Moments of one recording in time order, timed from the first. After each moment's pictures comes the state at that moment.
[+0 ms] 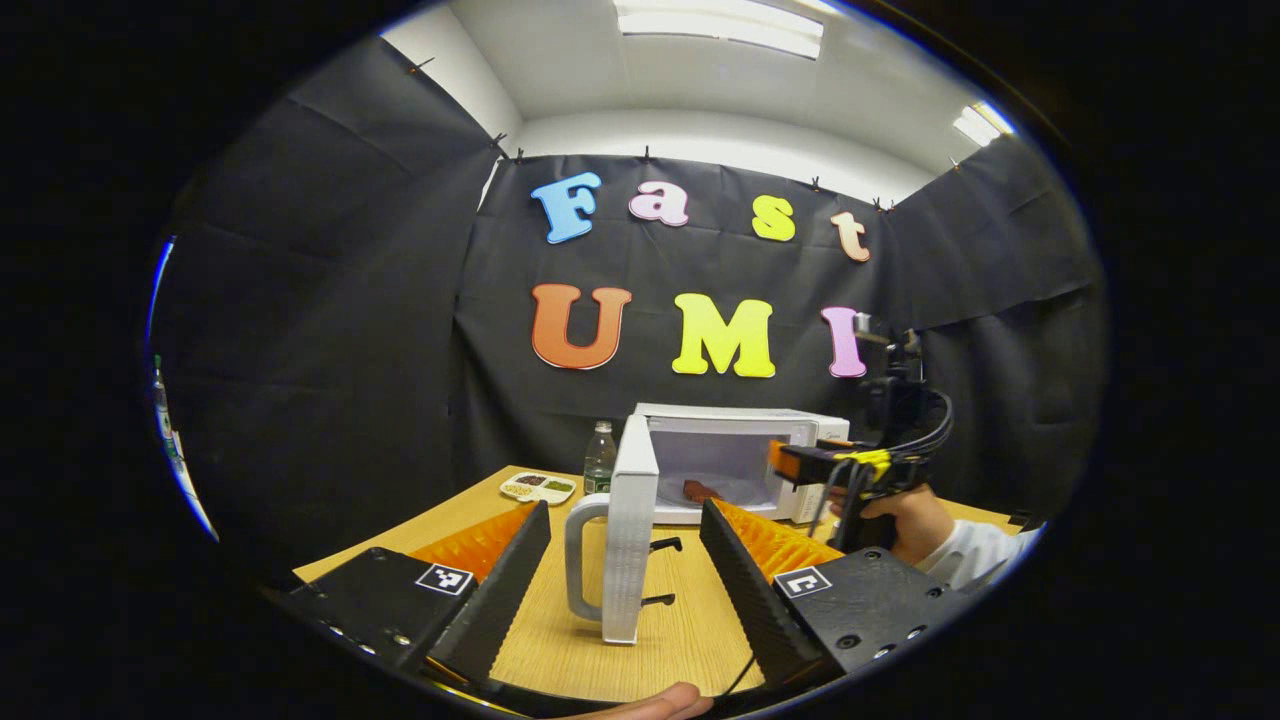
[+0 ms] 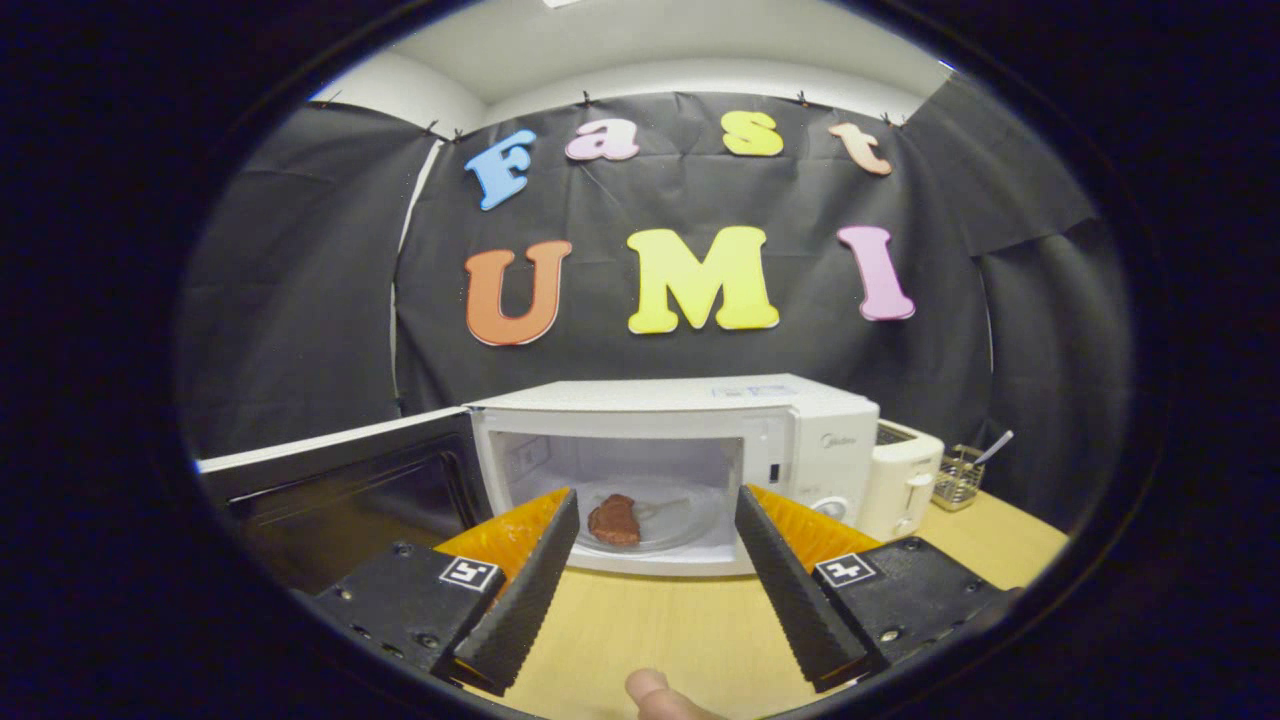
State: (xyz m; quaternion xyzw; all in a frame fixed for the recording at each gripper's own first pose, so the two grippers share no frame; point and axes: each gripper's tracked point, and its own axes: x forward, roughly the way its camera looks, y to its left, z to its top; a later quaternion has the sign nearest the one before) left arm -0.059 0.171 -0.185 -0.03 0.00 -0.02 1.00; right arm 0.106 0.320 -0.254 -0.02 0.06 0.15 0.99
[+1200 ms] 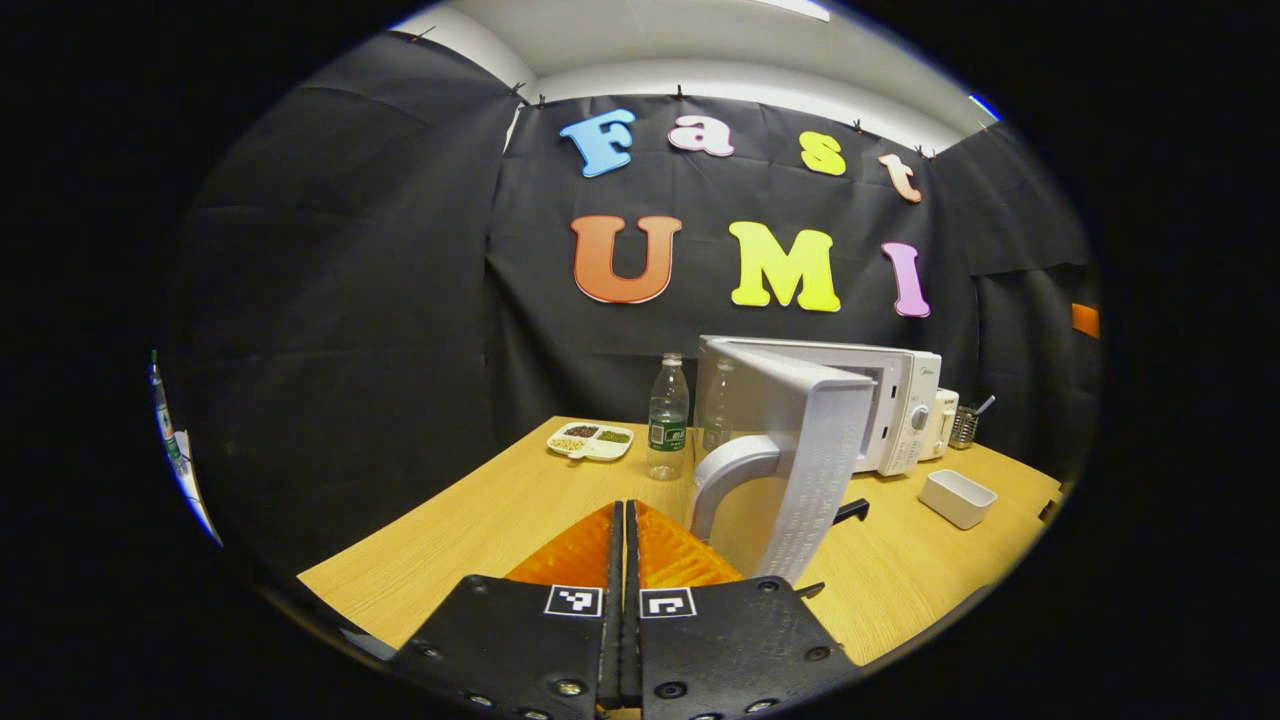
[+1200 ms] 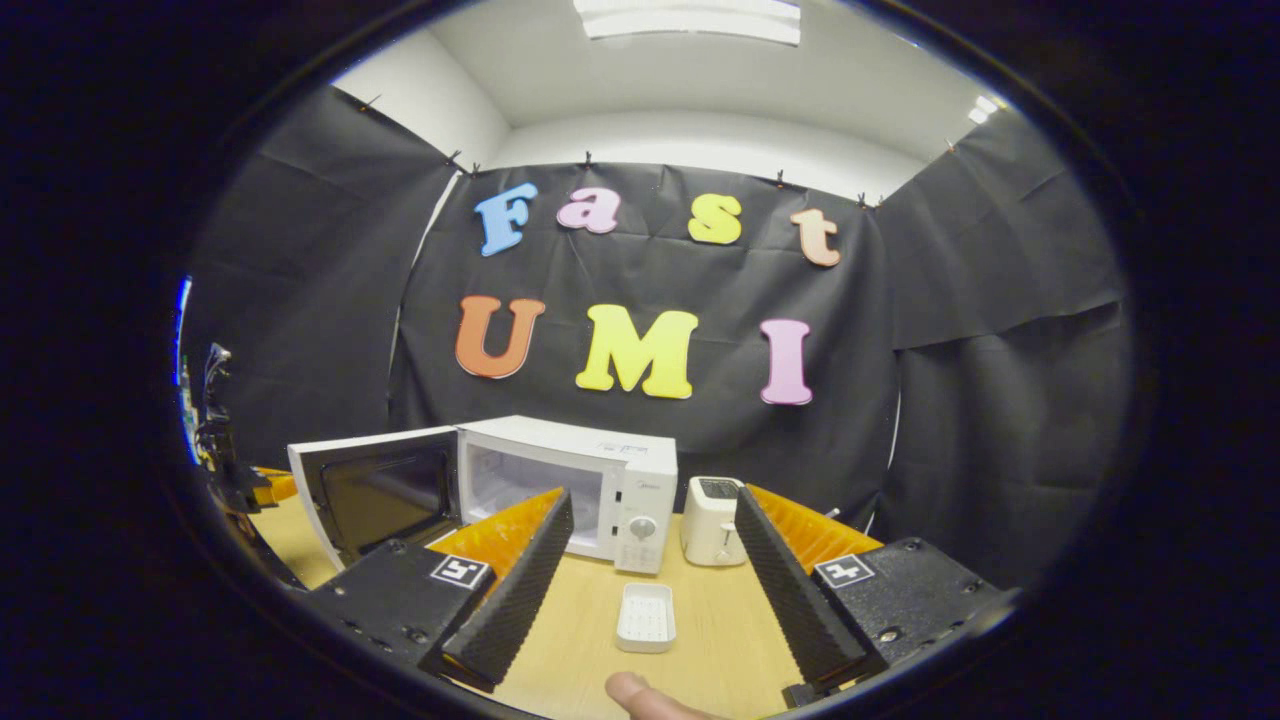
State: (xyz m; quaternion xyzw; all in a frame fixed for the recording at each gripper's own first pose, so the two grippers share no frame) left arm 0.029 0.230 -0.266 -0.01 0.09 0.02 1.00; right arm -0.047 0.152 -0.157 -0.08 0.01 0.12 0.99
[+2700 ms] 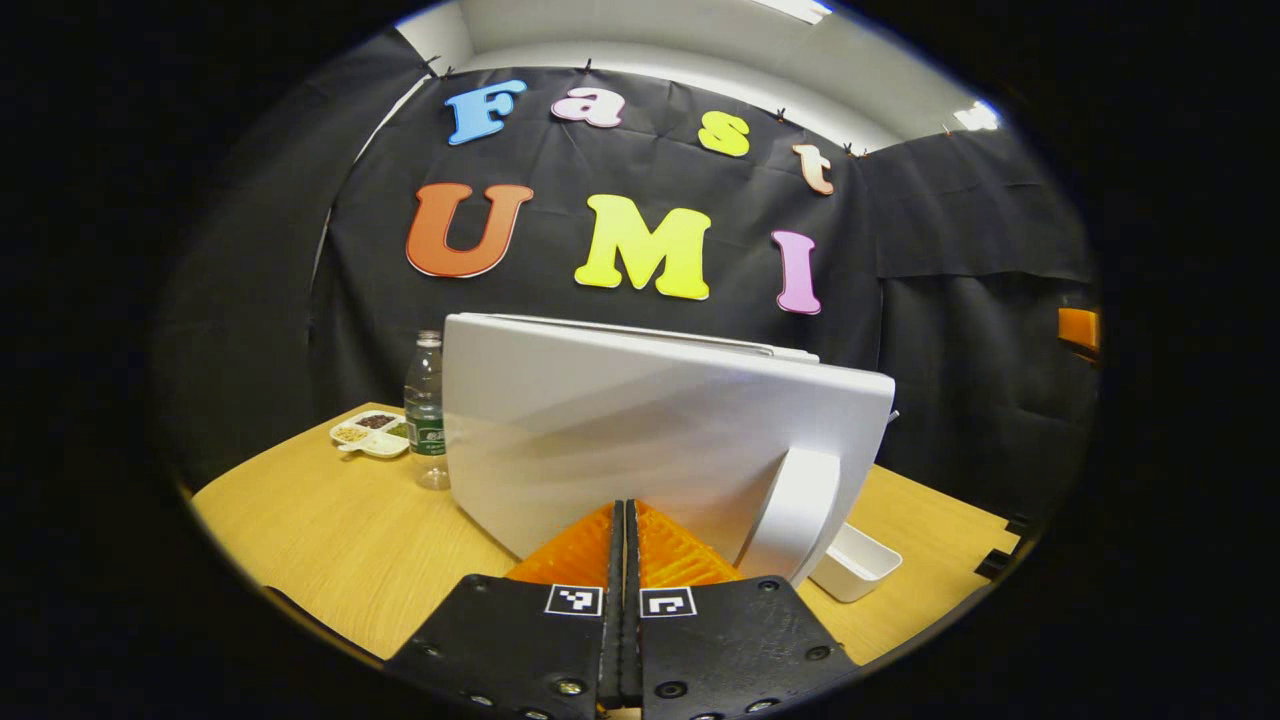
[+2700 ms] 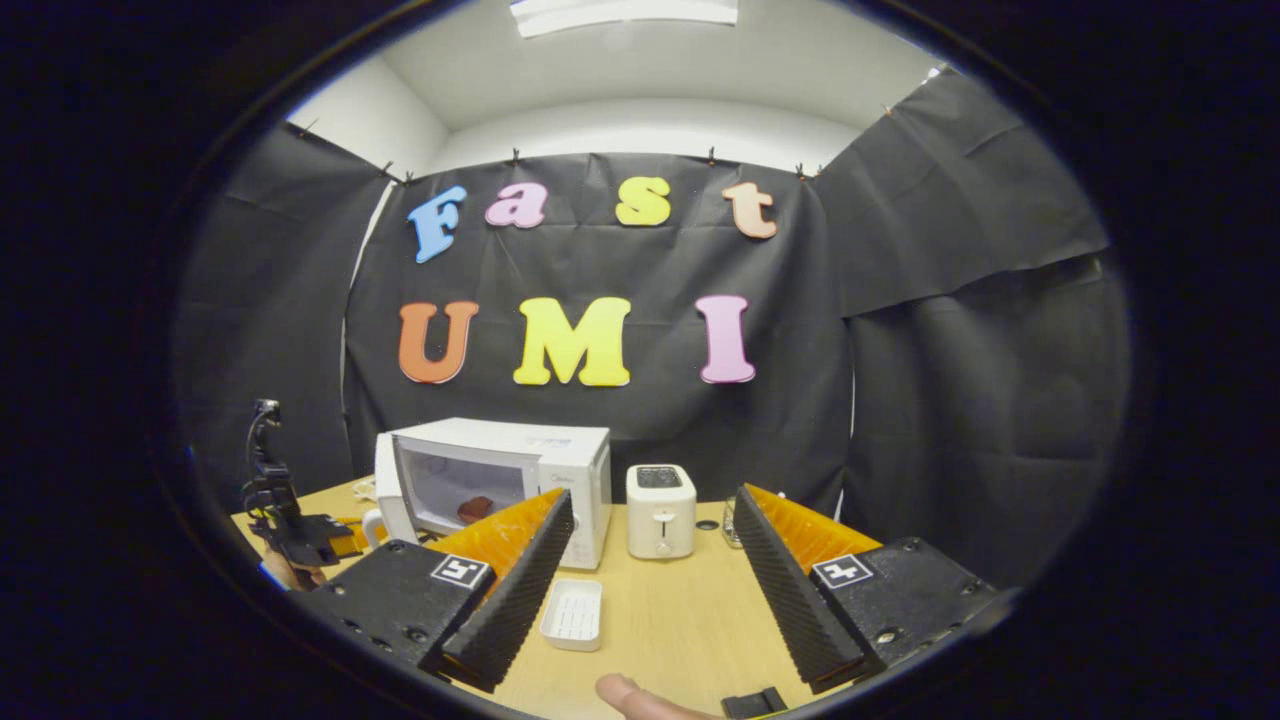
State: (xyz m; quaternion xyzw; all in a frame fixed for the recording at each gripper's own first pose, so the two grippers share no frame) left arm 0.130 -0.009 -0.271 -0.05 0.08 -0.14 0.98; right arm 0.000 0.039 -0.149 -0.03 0.02 0.07 1.00
